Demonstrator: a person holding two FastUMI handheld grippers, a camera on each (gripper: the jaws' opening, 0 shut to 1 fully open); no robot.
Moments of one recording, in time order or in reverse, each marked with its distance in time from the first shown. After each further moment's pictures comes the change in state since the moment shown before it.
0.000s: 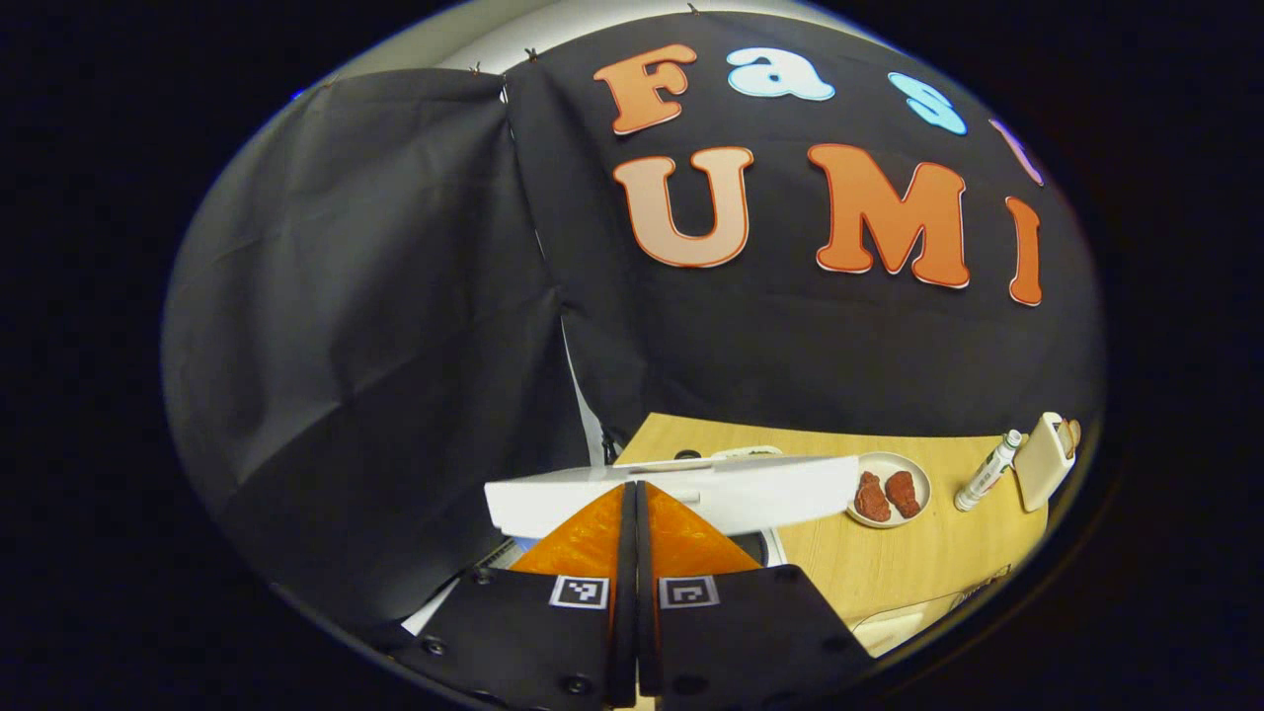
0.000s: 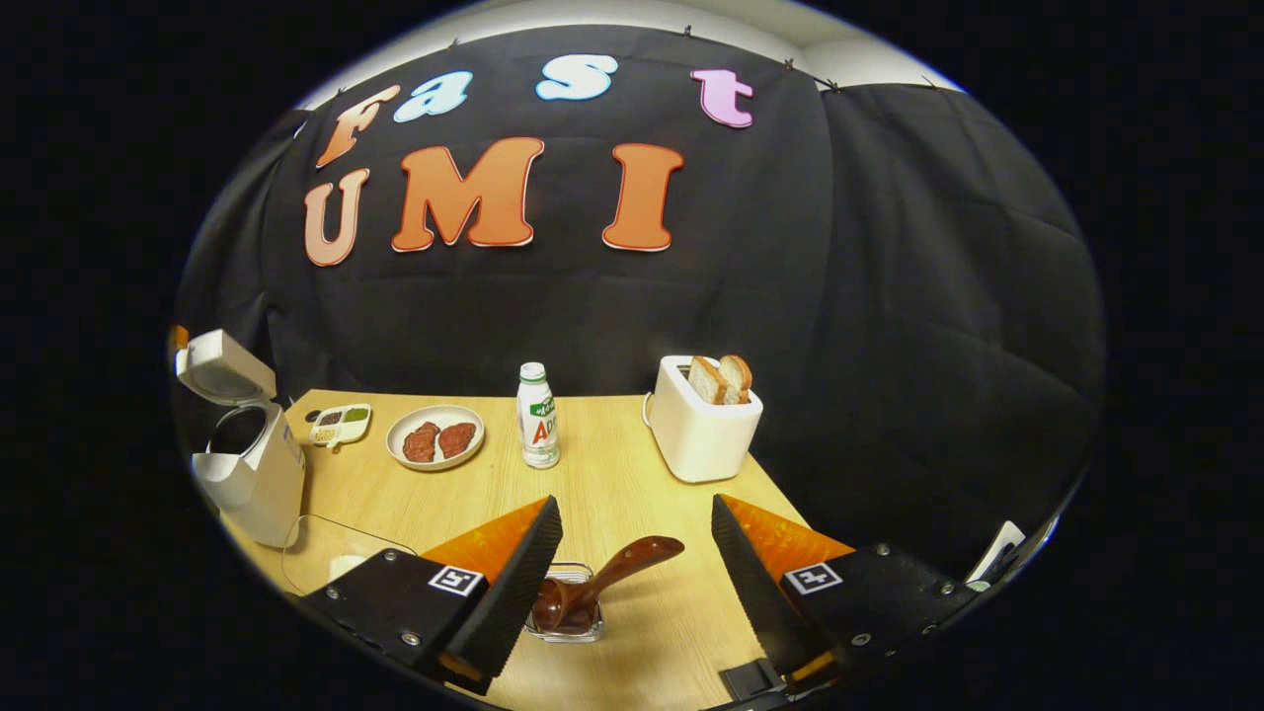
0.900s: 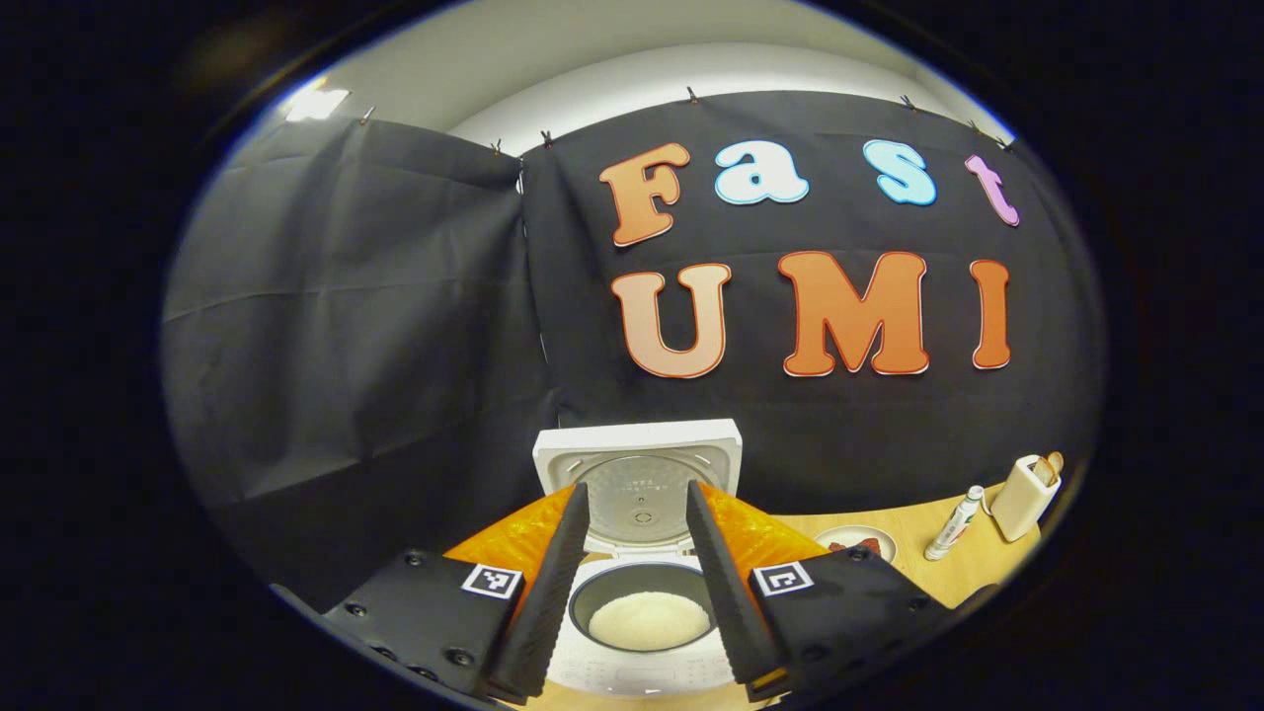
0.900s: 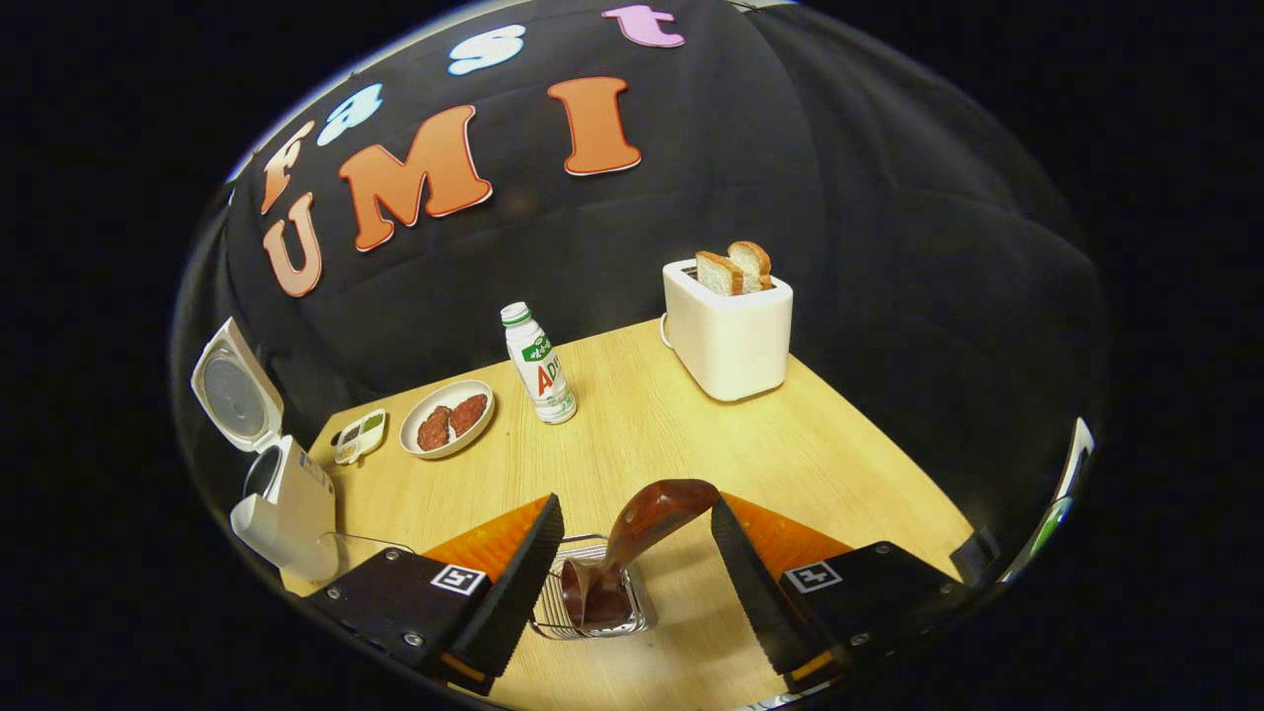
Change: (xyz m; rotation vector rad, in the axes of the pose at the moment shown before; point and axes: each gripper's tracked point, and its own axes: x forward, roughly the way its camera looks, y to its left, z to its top) left arm -0.090 -0.019 0.053 -0.028 -0.298 -0.025; right arm 0.054 0.013 -0.070 0.279 0.188 0.101
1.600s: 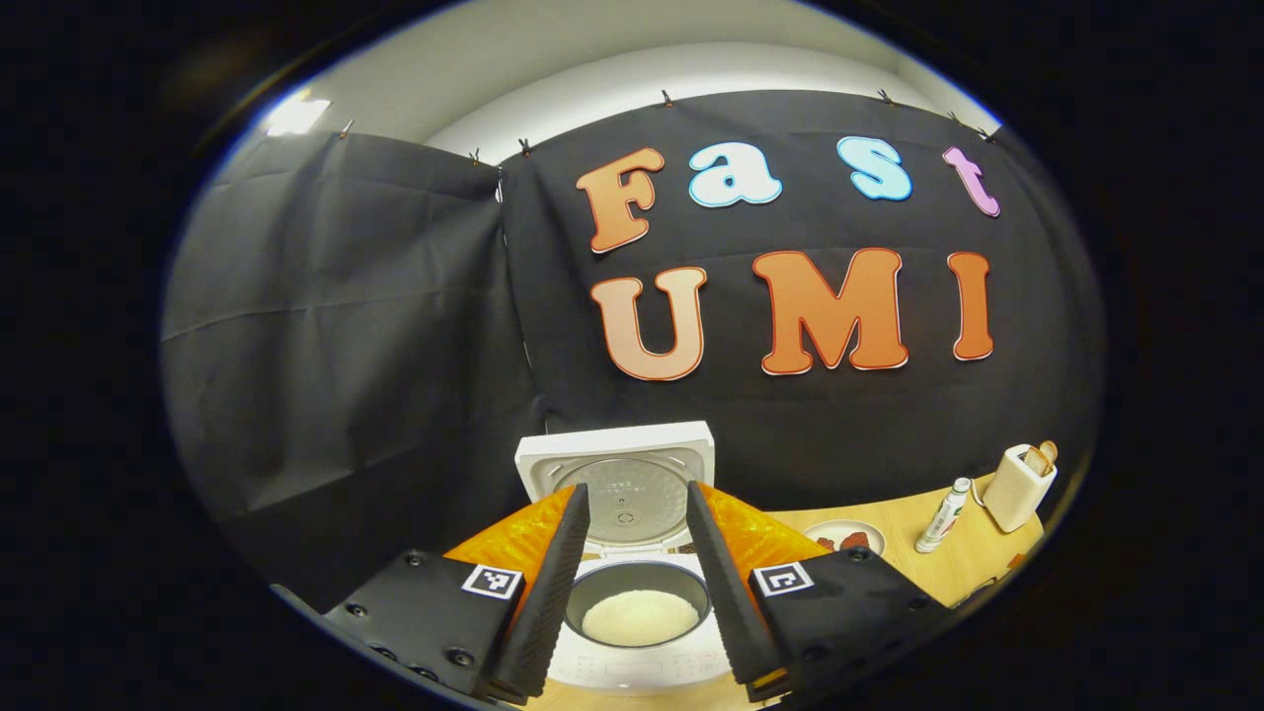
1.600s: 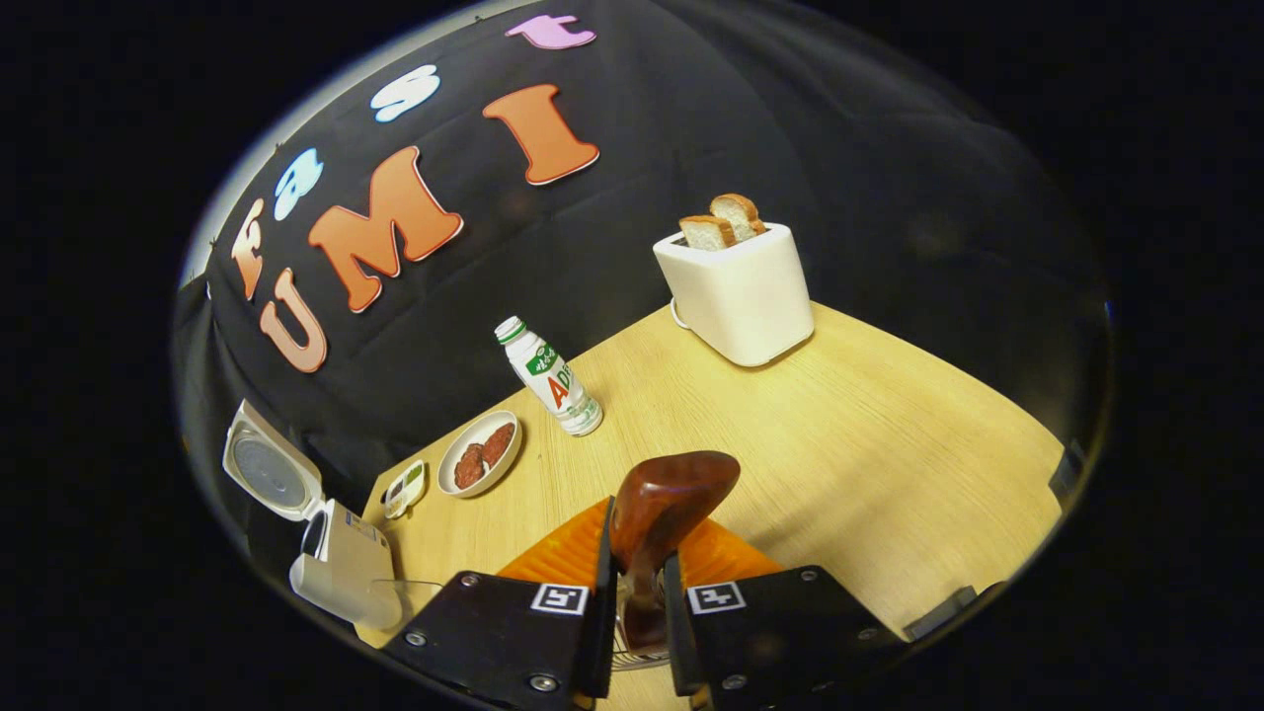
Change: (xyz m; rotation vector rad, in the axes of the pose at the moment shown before) left arm -0.013 -0.022 0.007 0.035 0.001 -0.045; right arm 0.026 0.011 -0.018 0.236 0.000 0.081
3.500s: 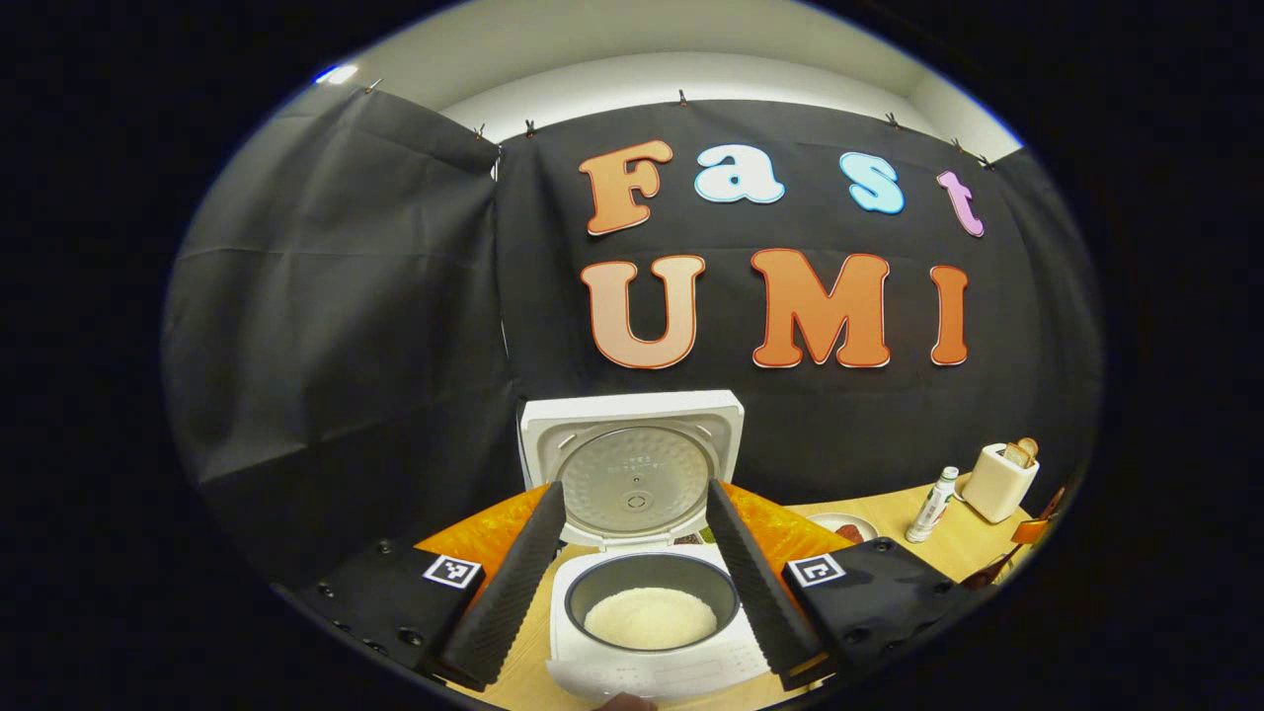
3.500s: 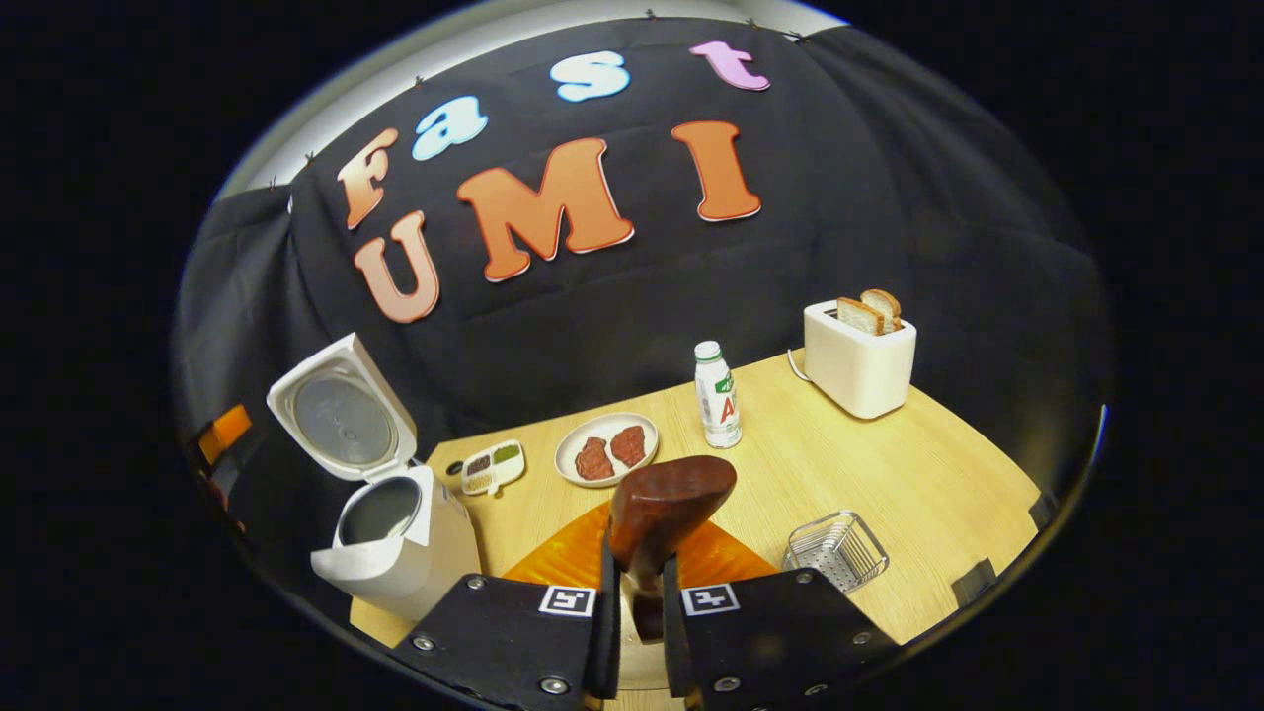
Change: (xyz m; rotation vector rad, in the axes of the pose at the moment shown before) left arm 0.033 0.064 -0.057 -0.072 -0.027 -0.139; right arm -0.086 0.207 -0.035 -0.321 -0.094 0.098
